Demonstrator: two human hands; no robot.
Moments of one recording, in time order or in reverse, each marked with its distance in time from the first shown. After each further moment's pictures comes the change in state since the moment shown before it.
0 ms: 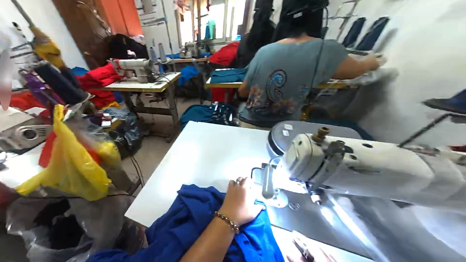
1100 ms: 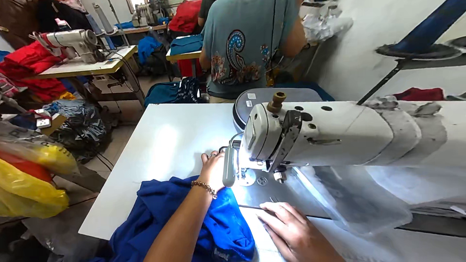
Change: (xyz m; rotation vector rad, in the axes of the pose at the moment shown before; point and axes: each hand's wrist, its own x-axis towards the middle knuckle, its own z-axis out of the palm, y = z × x) left_hand 0.051 0.000 0.005 0.094 -0.070 -0.002; right_hand 0.038 0.061 0.002 -0.331 0.250 -0.654
